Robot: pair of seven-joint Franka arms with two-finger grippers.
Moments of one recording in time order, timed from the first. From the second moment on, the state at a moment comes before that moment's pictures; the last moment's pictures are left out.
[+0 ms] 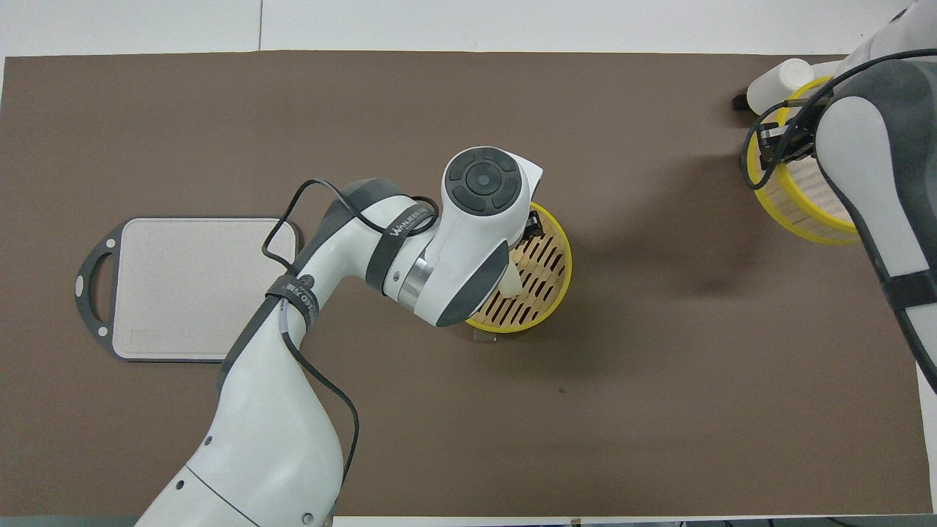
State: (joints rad) left arm -0.72 0.54 0.02 -1.43 -0.09 2.00 -0.90; right arm -0.04 0.38 0.08 -1.34 -0.02 1.65 0.03
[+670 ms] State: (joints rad) left arm -0.46 0.31 0.05 -1.42 0.00 1.73 -0.77; right arm 0.37 0.36 0.08 -1.40 -0.02 1.77 0.72
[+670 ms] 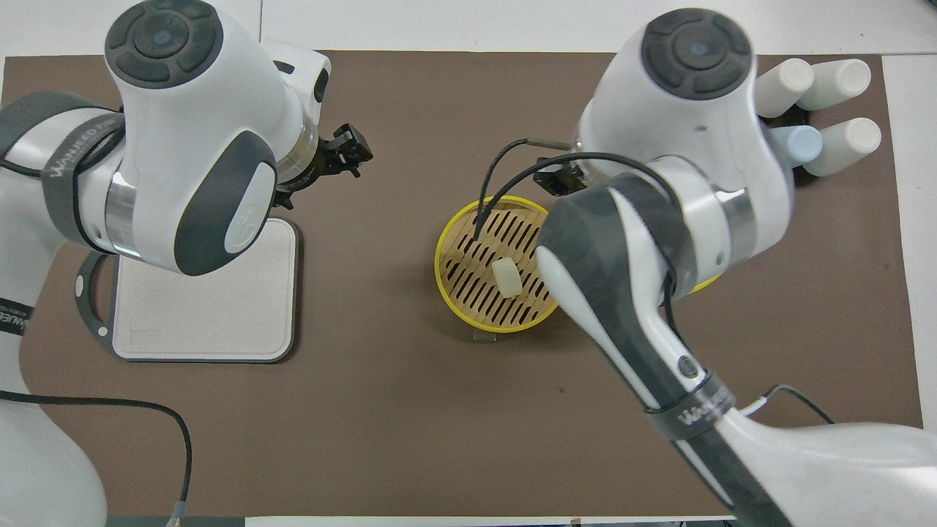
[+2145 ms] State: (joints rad) left arm -0.12 0.13 0.06 -1.48 -0.02 1.52 -0.08; right arm 0.59 0.54 0.07 -1.41 -0.06 2.04 1.11
